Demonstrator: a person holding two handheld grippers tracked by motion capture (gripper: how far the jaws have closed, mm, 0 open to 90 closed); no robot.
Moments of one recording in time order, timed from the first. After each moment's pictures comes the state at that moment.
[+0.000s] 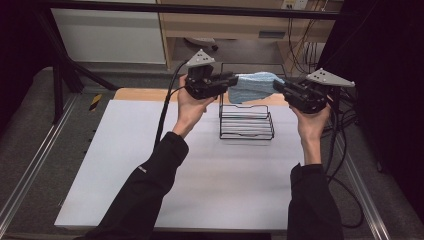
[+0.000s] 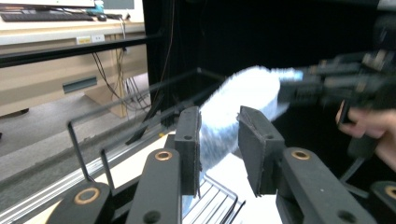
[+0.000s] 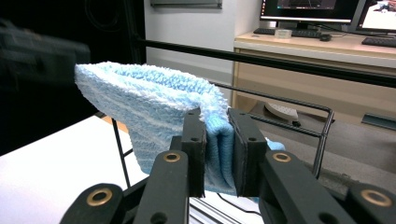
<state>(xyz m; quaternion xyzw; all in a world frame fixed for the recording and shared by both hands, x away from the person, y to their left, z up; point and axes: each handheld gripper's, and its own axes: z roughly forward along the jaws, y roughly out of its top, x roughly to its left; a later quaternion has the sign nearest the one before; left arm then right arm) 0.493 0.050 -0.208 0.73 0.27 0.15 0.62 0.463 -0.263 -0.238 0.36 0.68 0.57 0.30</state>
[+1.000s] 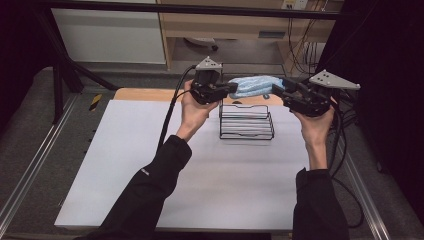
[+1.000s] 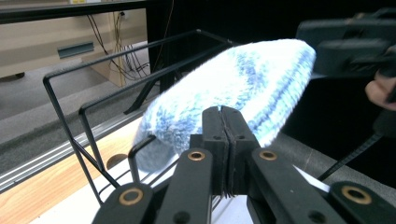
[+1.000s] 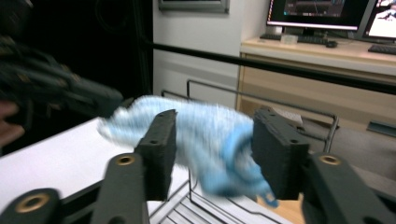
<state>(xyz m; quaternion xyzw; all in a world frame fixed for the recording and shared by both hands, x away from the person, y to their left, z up) 0.493 0.031 -0.231 0.77 0.29 0.13 0.55 0.447 -0.262 -0.229 0.34 0.68 0.58 0.30</state>
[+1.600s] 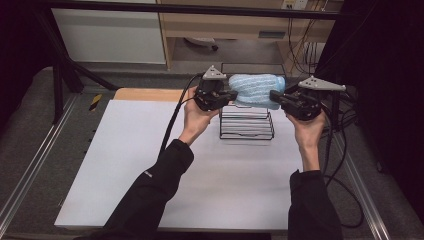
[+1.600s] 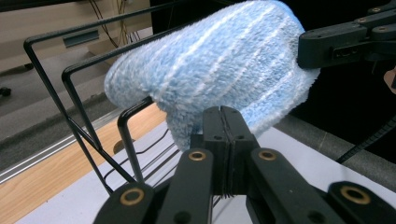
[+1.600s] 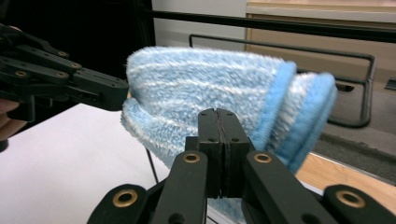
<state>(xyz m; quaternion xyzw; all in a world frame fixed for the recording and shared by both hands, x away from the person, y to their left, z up) 0.495 0.022 -0.254 0.79 0.29 0.15 0.52 0.457 -0.255 -0.255 0.38 0.71 0.54 0.25</state>
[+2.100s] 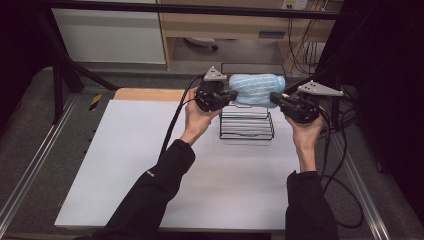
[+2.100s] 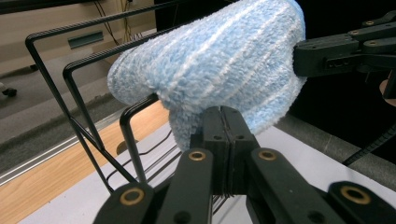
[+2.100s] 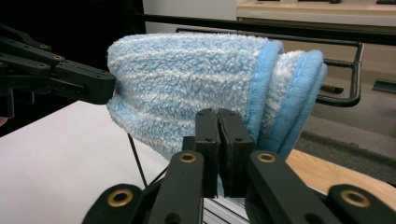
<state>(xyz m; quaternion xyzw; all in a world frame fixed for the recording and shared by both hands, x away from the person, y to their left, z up) 0.496 0.024 -0.257 0.78 0.29 0.15 0.53 0.460 -0.257 -0.268 0.39 0.70 0.54 0.26</state>
